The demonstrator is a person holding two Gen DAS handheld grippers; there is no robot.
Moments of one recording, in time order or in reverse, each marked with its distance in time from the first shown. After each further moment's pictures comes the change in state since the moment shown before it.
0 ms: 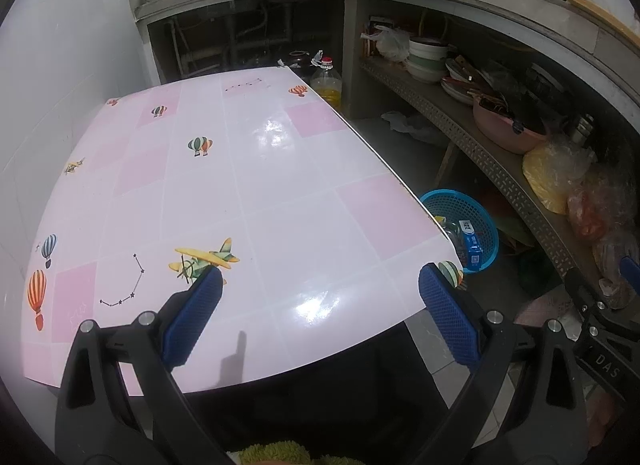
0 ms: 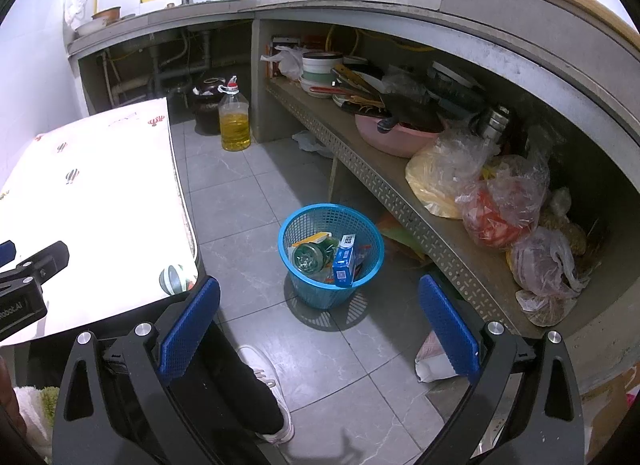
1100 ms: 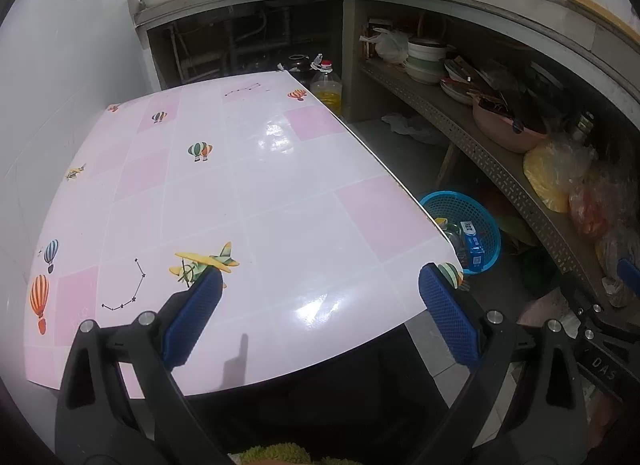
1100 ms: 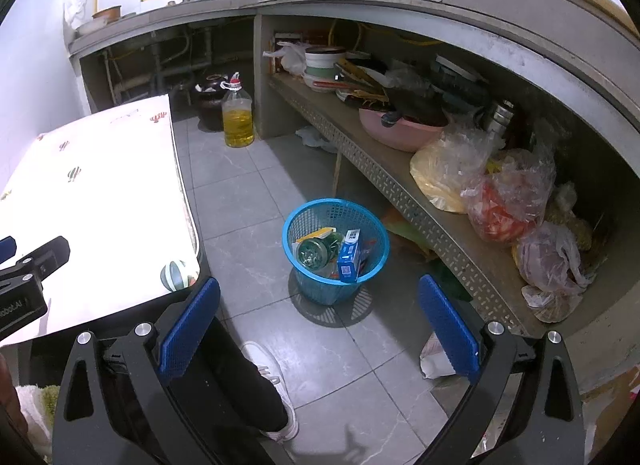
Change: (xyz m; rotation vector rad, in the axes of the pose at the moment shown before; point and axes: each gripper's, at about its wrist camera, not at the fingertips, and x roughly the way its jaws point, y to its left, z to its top) left arm 0.000 0.001 0.001 0.016 -0.012 0.005; right arm 0.003 0.002 -0.002 0.004 0.011 0.013
